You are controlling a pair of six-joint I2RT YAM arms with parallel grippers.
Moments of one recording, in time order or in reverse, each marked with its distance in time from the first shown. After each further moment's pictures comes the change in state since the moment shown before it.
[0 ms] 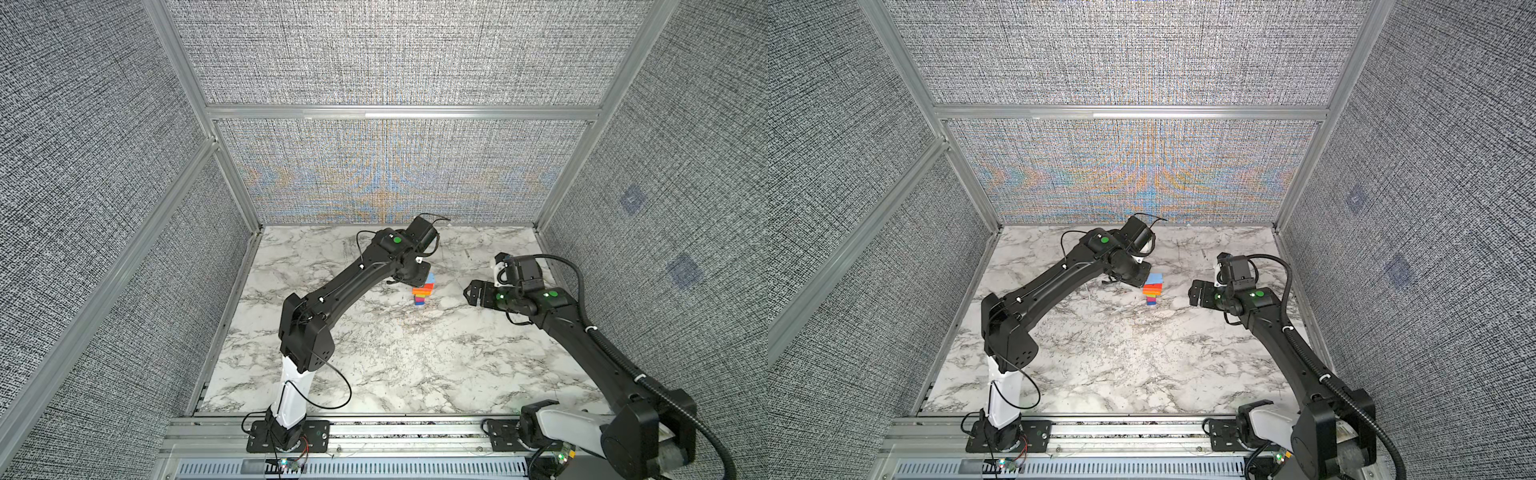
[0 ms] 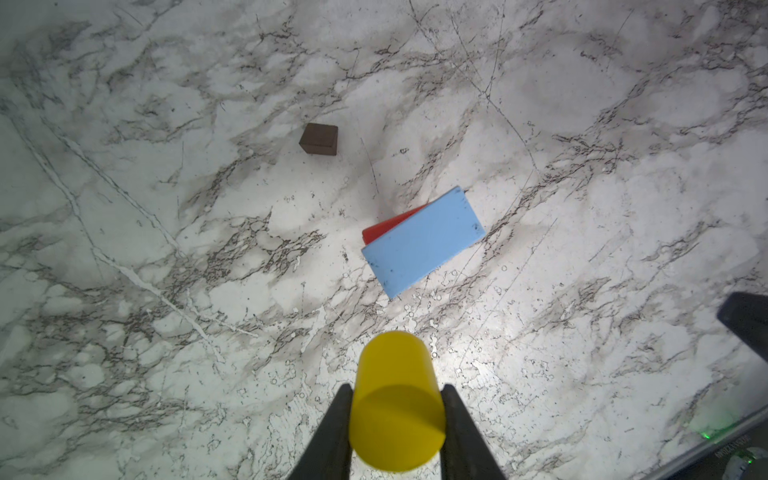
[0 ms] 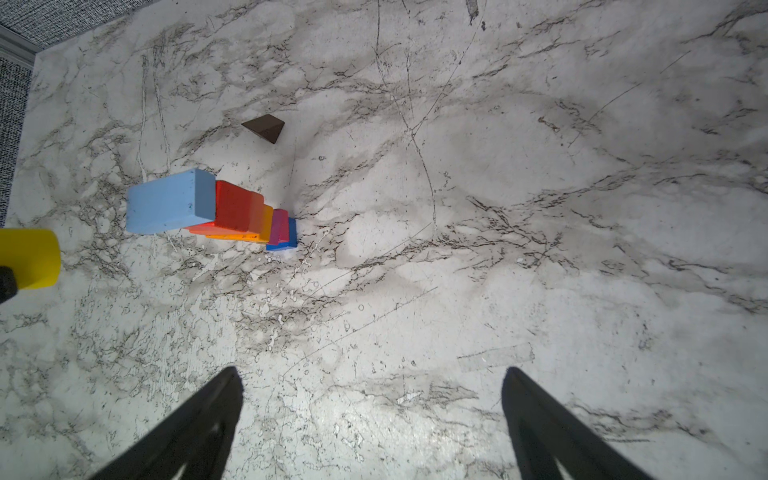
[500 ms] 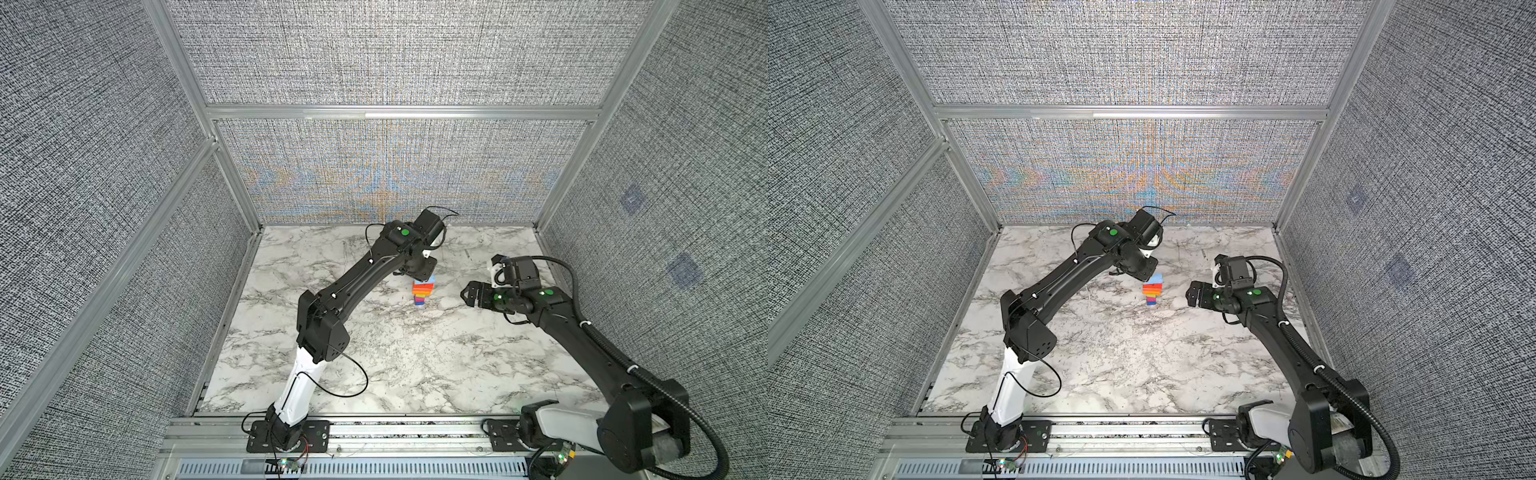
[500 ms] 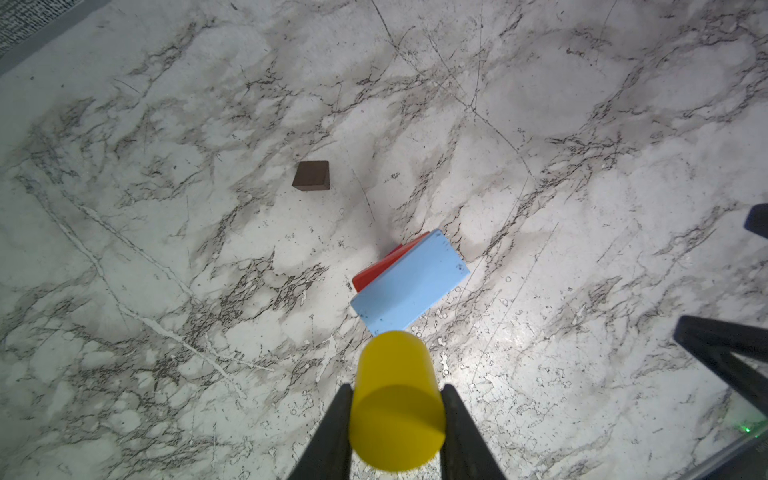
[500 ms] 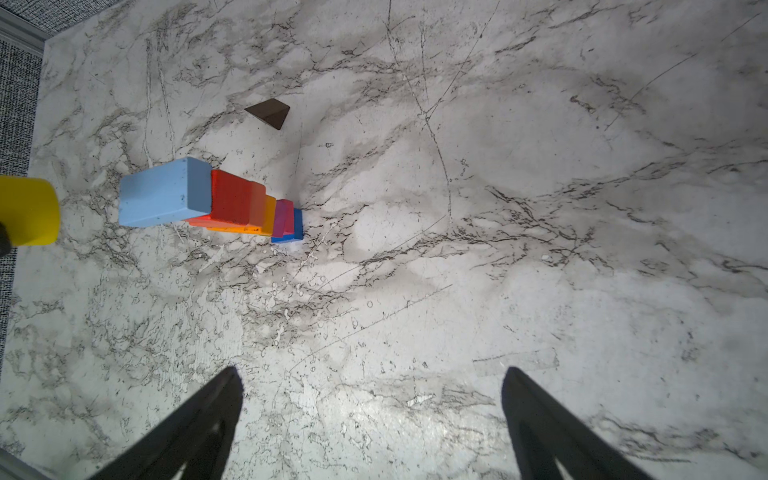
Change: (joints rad) left arm 0.000 0.140 0.224 -0.082 0.000 0.120; right arm -0.014 0.038 -0.016 0.030 -0.062 0.000
